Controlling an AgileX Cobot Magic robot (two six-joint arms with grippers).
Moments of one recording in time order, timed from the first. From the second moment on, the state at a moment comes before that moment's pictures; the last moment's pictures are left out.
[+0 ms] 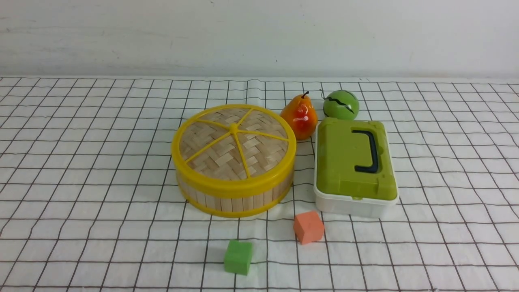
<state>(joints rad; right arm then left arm) -0.04 -0.01 0.02 0.19 0.40 0.08 -0.05 -0.01 0.03 -0.09 -0.21 -0.09</state>
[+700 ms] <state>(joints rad) -0.04 -0.01 0.02 0.19 0.40 0.08 -0.05 0.21 -0.50 -0.17 0.01 -0.21</state>
